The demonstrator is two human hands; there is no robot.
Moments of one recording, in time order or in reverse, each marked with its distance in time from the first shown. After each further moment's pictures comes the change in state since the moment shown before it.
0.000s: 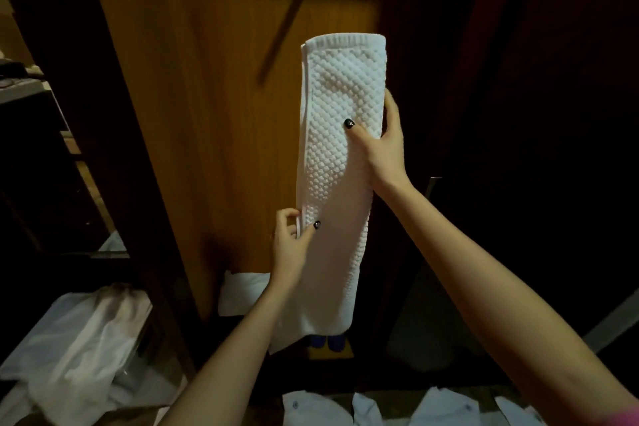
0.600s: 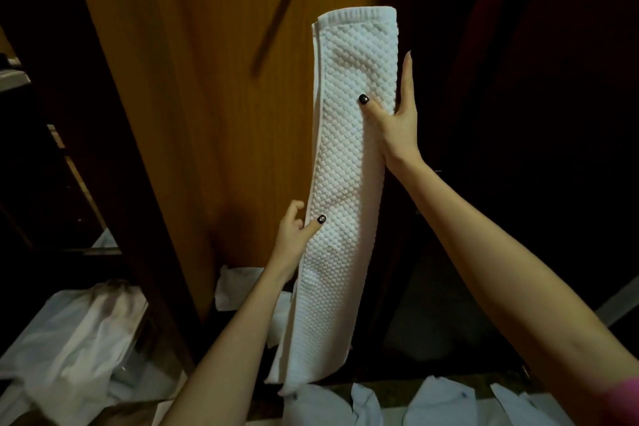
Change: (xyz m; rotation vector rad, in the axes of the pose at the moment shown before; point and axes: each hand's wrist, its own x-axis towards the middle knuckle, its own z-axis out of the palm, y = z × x) left_hand 0.013 0.010 0.002 -0.231 -0.363 -0.152; right_hand 0.030 0.005 -0.013 0.064 0.003 -0.011
